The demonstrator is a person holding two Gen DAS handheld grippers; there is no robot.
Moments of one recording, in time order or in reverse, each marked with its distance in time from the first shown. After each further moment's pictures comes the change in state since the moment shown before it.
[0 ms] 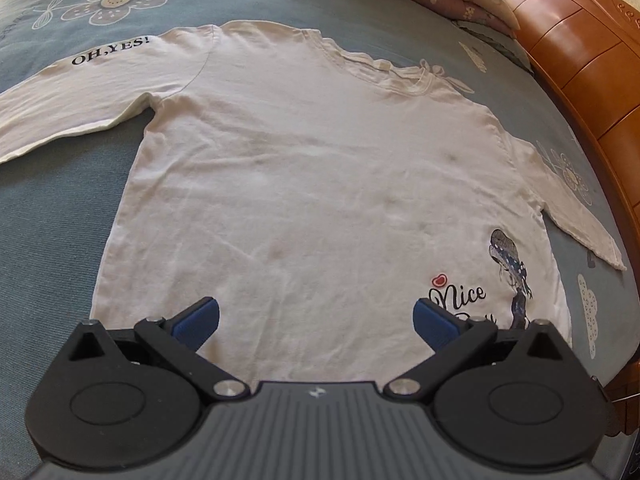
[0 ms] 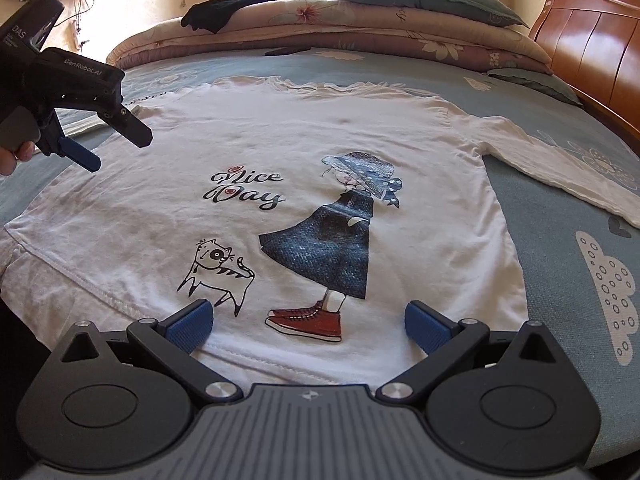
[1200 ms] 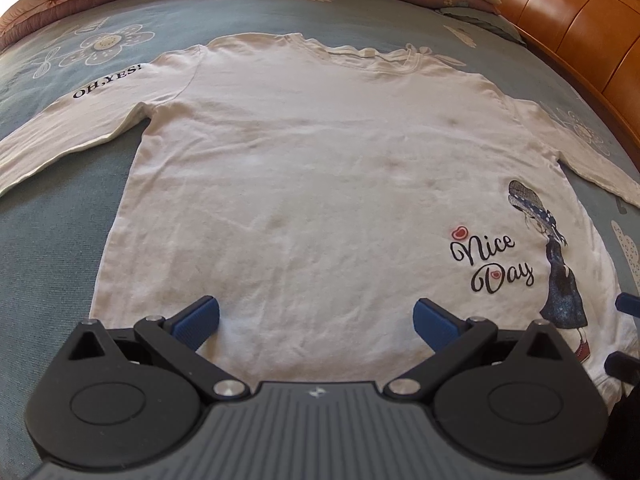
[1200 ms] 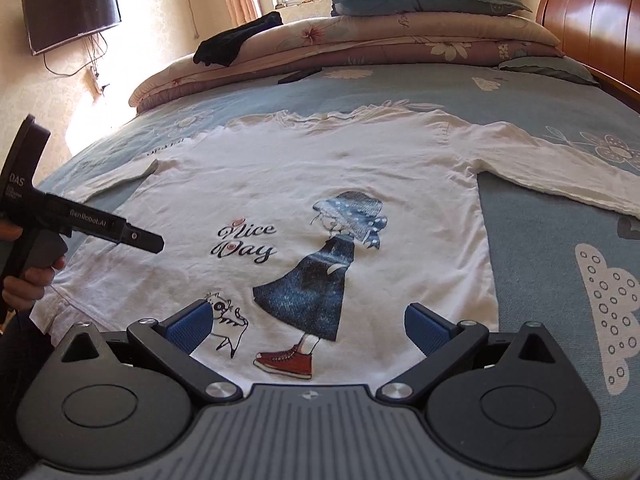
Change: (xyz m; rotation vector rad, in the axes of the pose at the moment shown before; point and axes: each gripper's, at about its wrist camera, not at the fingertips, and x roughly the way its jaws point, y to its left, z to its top) left arm 0.001 -0.019 -0.035 0.144 -0.098 0.112; right arm -0.028 -0.061 0.037 0.129 -0.060 0.174
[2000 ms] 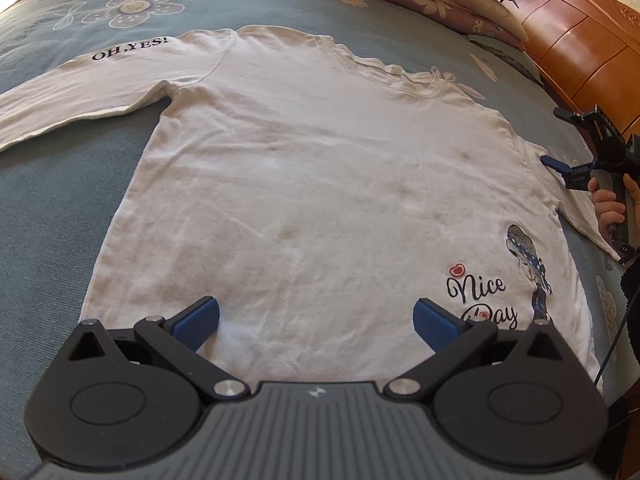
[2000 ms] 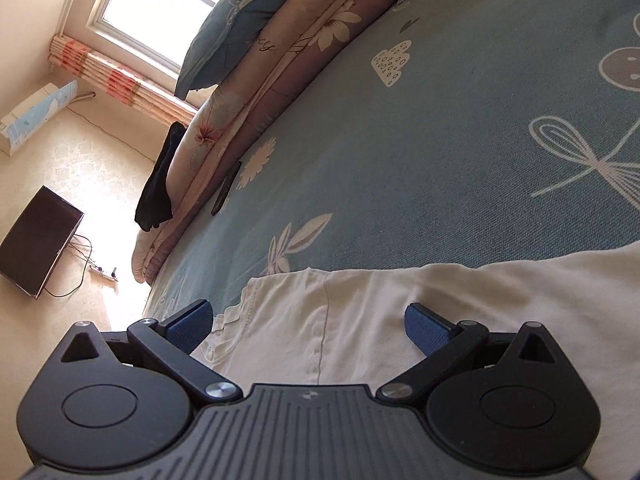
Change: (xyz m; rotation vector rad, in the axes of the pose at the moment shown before) left arm 0.002 0.018 0.010 -0.161 0.010 -0.060; right arm 0.184 -0.265 0.175 0.597 -0.022 0.245
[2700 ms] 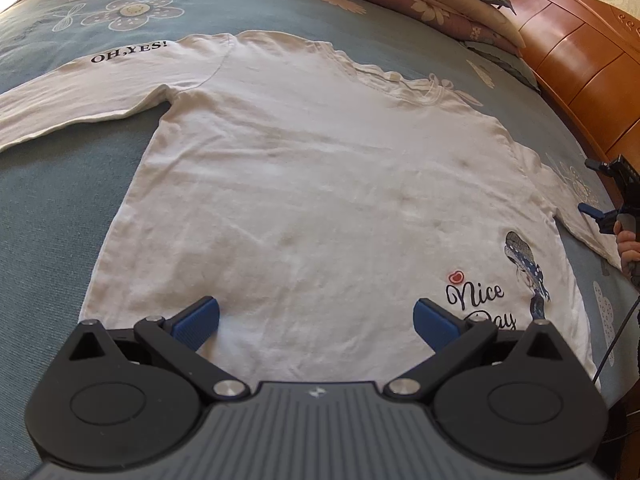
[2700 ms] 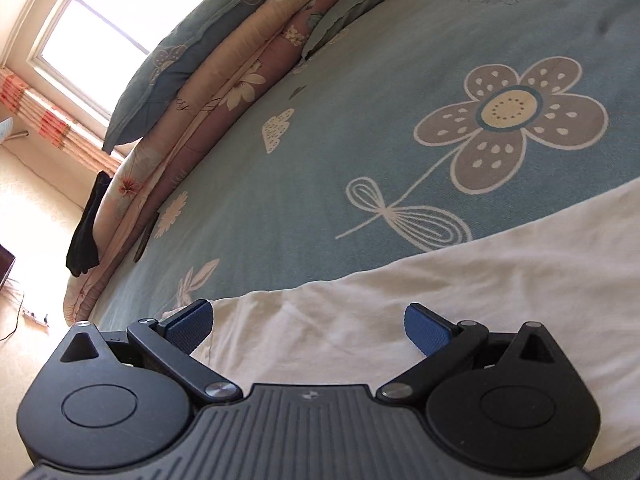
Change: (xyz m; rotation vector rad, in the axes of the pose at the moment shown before) left arm -0.001 0.006 0.000 -0.009 -0.020 -0.025; right arm -0.101 -0.045 -0.009 0.106 -0.180 -0.263
